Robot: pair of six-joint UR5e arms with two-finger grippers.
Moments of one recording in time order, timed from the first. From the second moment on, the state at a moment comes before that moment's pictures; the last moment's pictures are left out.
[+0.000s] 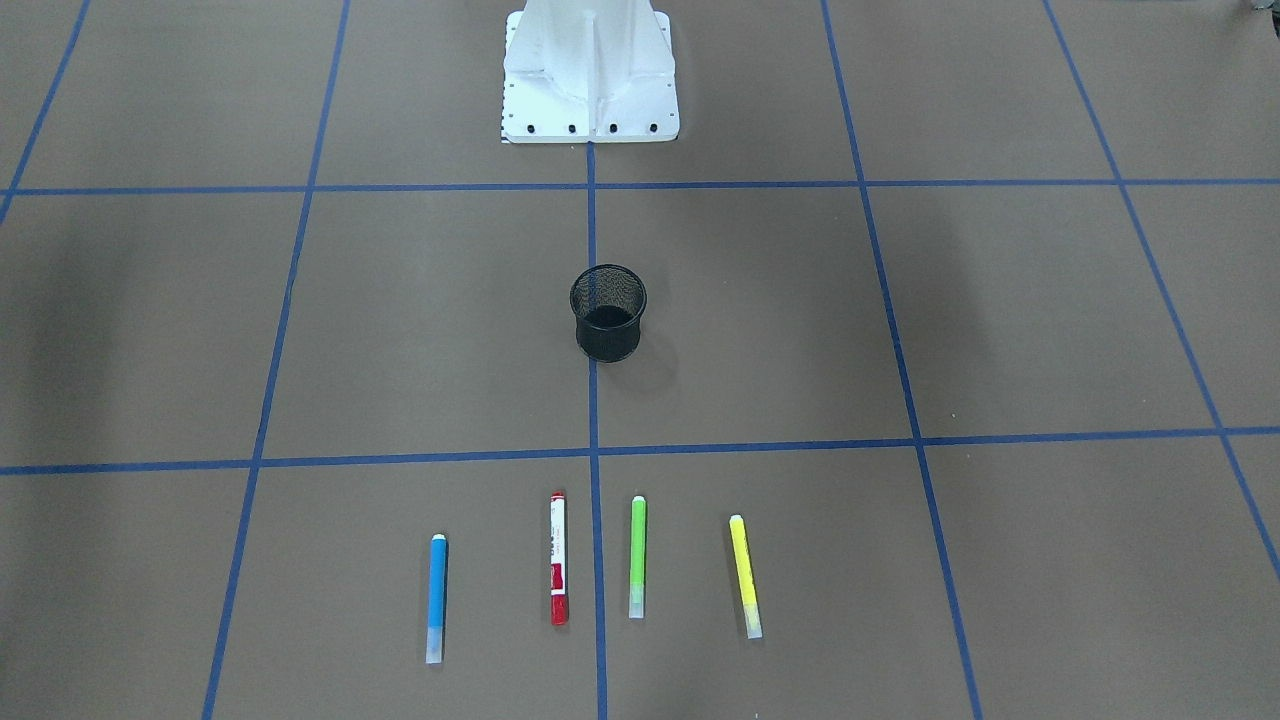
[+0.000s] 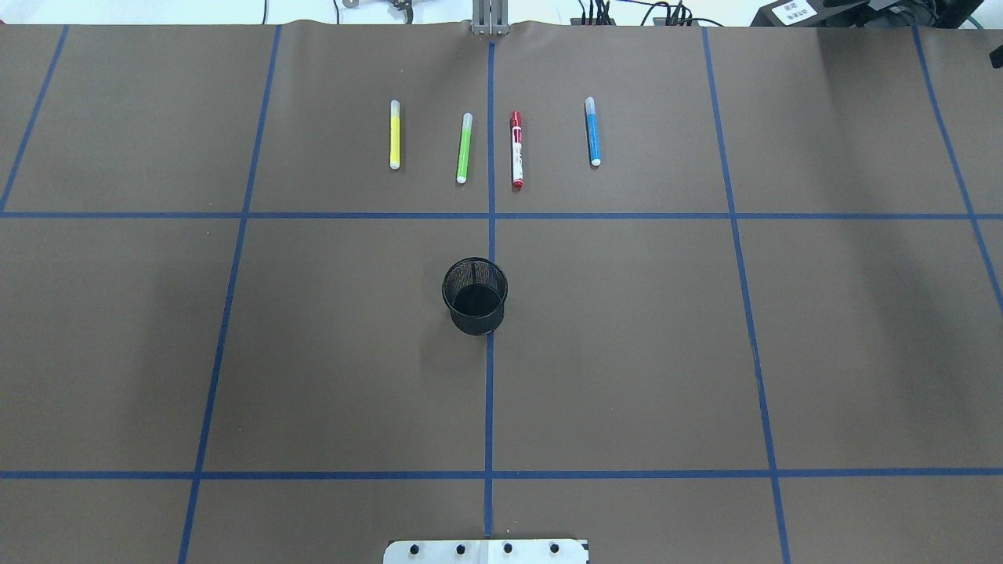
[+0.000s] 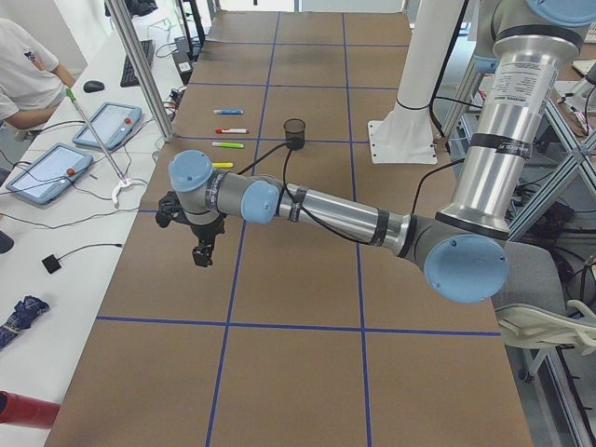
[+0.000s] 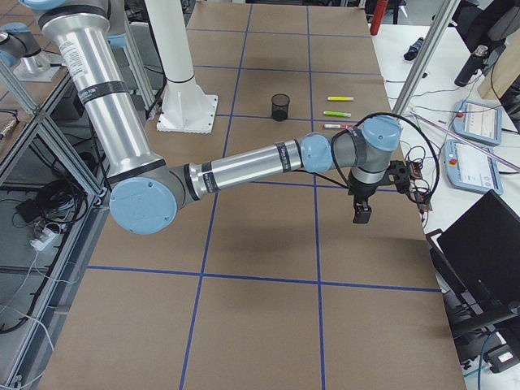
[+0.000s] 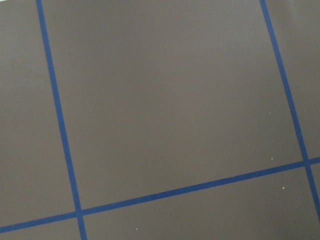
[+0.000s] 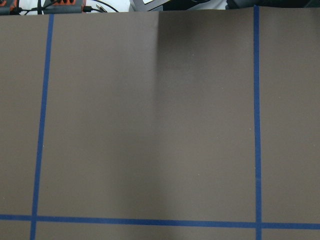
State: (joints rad) left arm -1.49 -1.80 -1.57 -1.56 -2.42 -0.05; right arm 1.50 -1.21 1.51 -1.71 2.35 0.08
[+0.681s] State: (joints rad) left arm -1.53 -1.77 -1.54 -1.50 -2.42 0.07; right arm 1.50 -1.33 1.63 -1.70 2.35 0.02
